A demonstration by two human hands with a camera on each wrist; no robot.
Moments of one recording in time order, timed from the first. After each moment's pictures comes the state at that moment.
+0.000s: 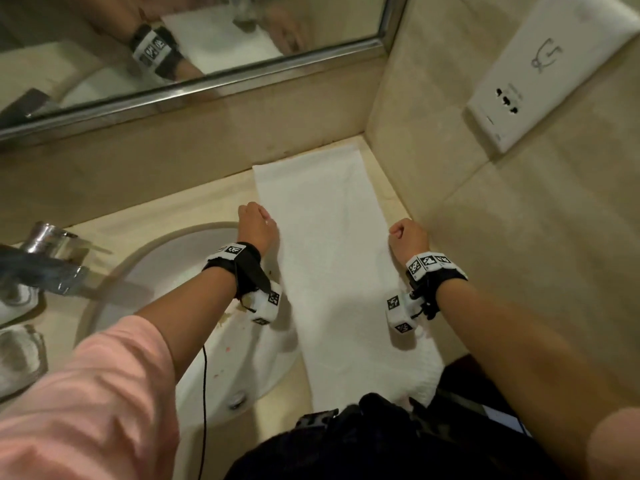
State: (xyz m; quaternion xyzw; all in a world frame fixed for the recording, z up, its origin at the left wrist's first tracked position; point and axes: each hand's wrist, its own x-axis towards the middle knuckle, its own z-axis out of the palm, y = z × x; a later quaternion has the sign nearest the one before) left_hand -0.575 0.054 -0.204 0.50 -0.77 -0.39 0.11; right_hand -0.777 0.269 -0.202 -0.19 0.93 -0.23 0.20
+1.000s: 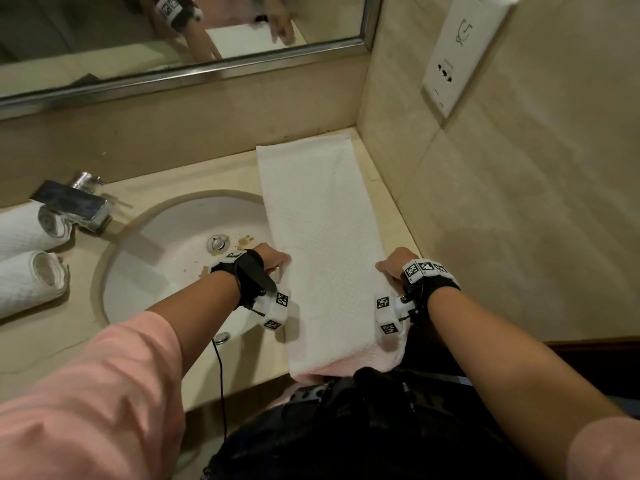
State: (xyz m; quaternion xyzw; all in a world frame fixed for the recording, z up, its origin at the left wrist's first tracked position) left_hand -0.521 0.180 -0.185 0.57 -0.61 -0.51 -0.19; right_hand -0.723 0.370 -0.158 -0.18 0.90 -0.04 0.40
